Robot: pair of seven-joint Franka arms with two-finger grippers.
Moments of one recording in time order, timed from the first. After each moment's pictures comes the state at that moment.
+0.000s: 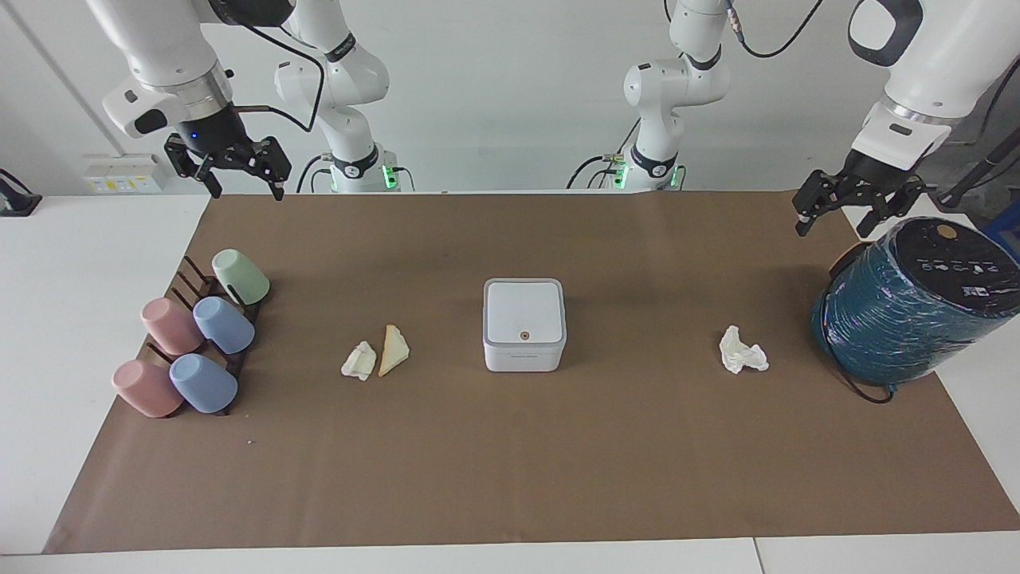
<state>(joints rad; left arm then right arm) 0.05 0.03 -0.02 -1.54 -0.02 1.67 0.14 0.11 -0.12 -0.10 -1.69 -0.04 1.54 0.06</state>
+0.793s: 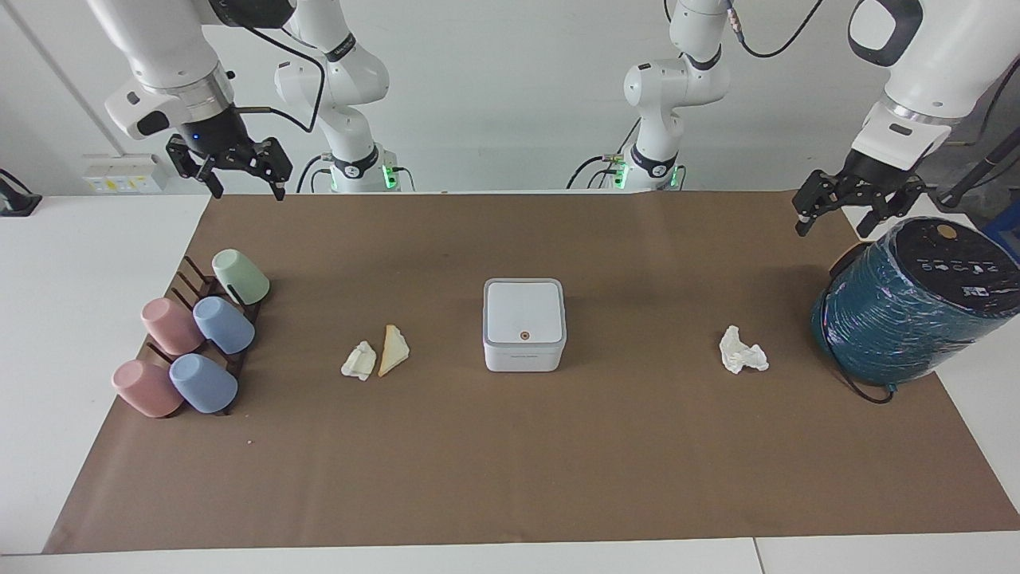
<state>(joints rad) 0.05 0.03 -0.02 -1.54 -0.02 1.67 0.14 0.11 -0.13 -0.10 -1.71 -0.04 1.54 0.06</state>
